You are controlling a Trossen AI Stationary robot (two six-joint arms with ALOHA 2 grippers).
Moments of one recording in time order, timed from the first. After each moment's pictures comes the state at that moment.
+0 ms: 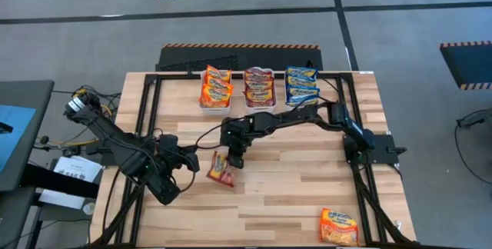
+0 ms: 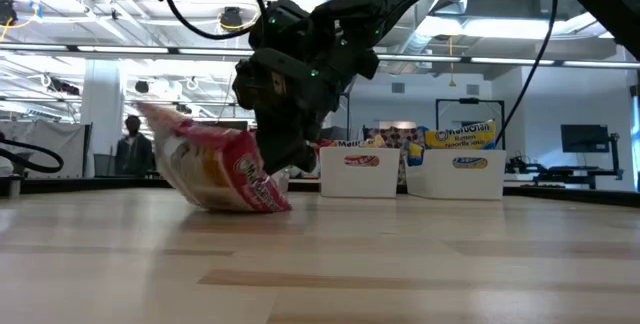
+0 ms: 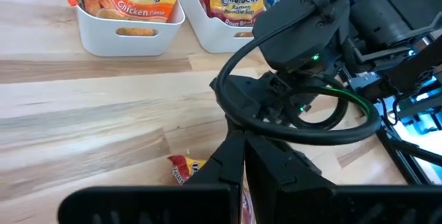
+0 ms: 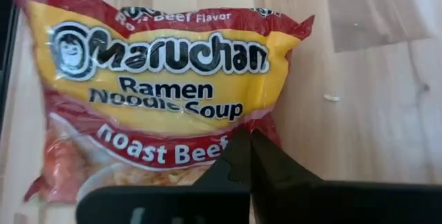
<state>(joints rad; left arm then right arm) -0.72 1.30 1.10 -1.04 -1.05 -1.92 -0.06 2.25 1.63 -0.41 -0.36 0.16</state>
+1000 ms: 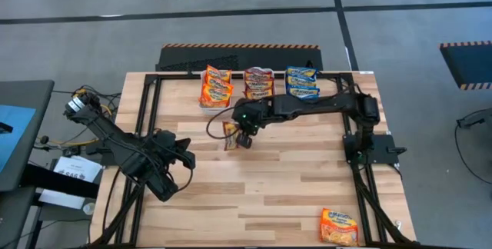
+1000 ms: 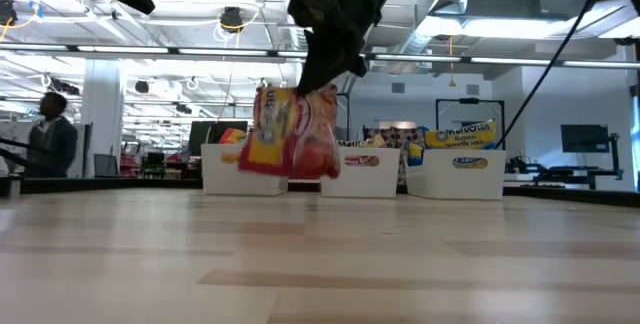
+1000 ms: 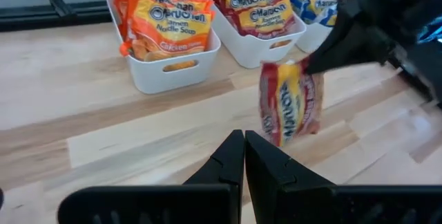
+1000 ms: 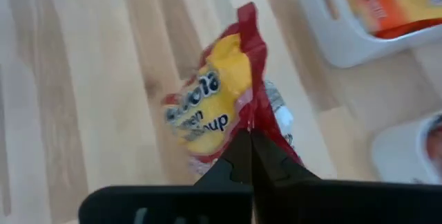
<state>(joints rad) -0.72 1.30 1.10 -1.25 -1.05 -1.86 -0.08 1.92 1.62 -0.63 0.05 0.24</state>
